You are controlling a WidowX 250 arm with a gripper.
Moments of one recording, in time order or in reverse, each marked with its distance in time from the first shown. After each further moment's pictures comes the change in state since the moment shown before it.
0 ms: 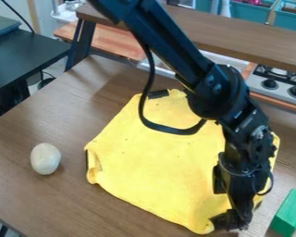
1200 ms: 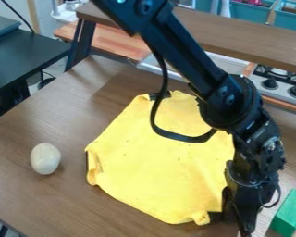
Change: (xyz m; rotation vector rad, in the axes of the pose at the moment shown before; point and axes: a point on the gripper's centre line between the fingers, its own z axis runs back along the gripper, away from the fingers) arm -0.001 -0.015 -0.005 -0.034 0.056 -0.071
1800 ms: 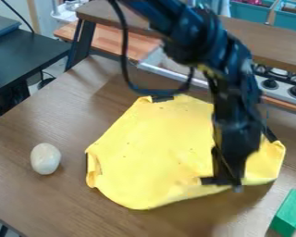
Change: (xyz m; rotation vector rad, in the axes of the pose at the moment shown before) arm -0.009 0.042 0.051 -0.092 -0.074 0.060
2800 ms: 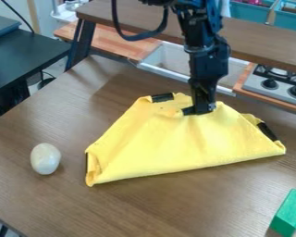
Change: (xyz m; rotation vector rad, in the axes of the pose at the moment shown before) arm -0.008 0.103 0.041 0.004 -0.049 0.075
